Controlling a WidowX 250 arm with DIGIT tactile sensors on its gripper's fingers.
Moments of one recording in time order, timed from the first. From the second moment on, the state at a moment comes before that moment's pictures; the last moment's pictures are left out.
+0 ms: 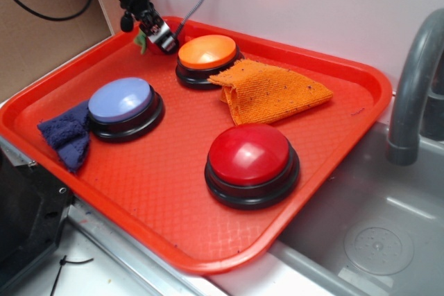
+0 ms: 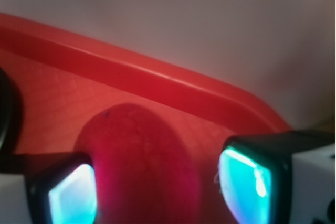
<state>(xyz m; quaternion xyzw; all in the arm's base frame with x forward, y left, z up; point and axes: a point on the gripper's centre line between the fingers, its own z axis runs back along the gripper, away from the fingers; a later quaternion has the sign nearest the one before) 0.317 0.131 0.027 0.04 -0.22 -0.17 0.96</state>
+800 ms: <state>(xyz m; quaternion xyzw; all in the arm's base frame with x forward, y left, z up) 0.304 0.127 0.031 -0.08 -0.17 -0.15 0.97</state>
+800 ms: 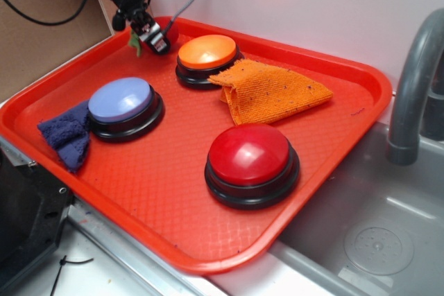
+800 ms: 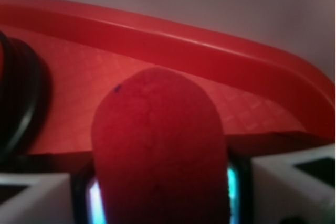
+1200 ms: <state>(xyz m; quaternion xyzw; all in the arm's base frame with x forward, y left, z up) 0.284 0.073 0.084 -0.03 -0.04 0.00 1.00</state>
